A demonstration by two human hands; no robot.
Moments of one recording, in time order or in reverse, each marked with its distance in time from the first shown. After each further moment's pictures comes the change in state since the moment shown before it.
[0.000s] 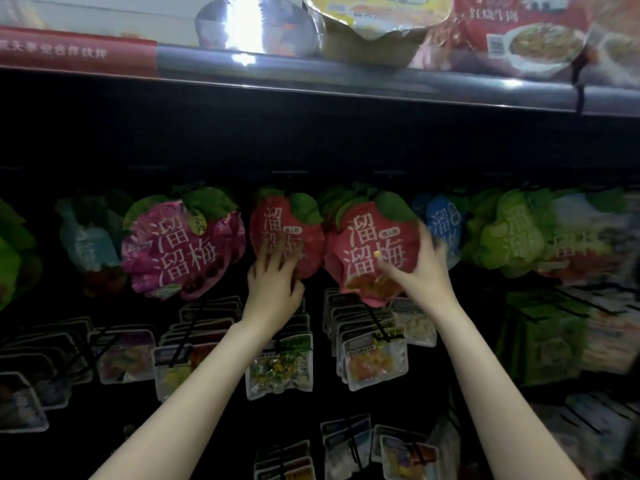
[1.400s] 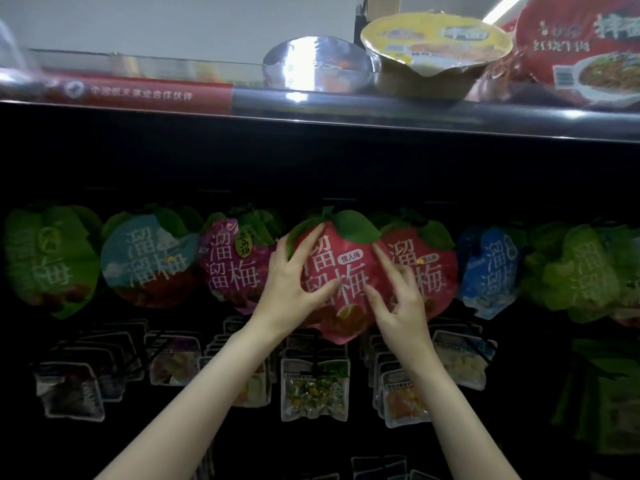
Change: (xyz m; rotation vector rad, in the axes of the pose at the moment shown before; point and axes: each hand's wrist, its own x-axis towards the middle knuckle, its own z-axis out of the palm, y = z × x) left_hand -0.012 0.003 -0.067 -0.447 0.226 0.046; right_hand -0.022 -0.038 0.071 0.456 -0.087 -0.439
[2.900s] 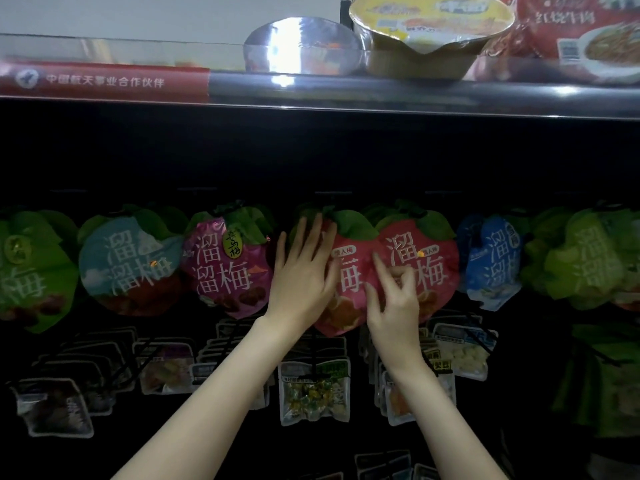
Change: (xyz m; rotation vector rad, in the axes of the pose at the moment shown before) left_hand 0.030 -0.026 0.039 0.610 0.027 0.212; right_hand 0.000 0.012 0.022 -0.271 0.239 -0.065
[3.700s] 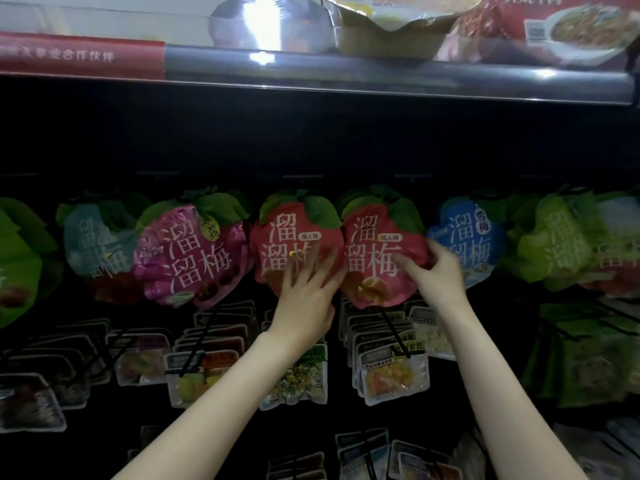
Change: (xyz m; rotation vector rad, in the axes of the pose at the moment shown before) left_hand -0.032 0.024 0.037 0.147 -0.192 0.185; right_hand 0.041 0.042 -0.073 0.171 -0.067 0.506
